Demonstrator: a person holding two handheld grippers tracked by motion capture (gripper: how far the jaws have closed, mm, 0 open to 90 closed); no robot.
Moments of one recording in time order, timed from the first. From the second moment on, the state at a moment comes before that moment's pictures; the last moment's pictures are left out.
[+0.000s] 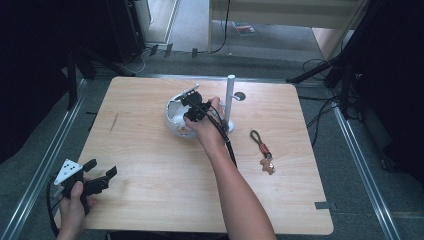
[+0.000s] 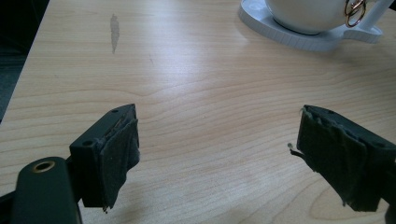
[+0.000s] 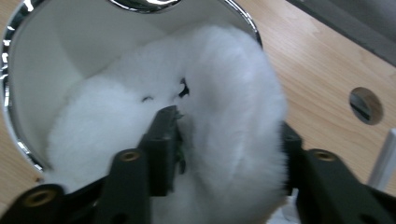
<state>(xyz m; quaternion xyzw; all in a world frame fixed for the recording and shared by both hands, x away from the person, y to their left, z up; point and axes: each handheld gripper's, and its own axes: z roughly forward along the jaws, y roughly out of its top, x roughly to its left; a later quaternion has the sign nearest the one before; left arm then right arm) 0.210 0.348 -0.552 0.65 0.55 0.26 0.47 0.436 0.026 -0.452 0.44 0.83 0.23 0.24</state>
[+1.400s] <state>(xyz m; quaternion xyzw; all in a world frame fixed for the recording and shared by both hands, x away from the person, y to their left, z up) 0.212 0.348 -0.552 0.65 0.55 0.25 0.46 0.410 -0.011 -0.422 0.45 0.82 0.34 0.08</state>
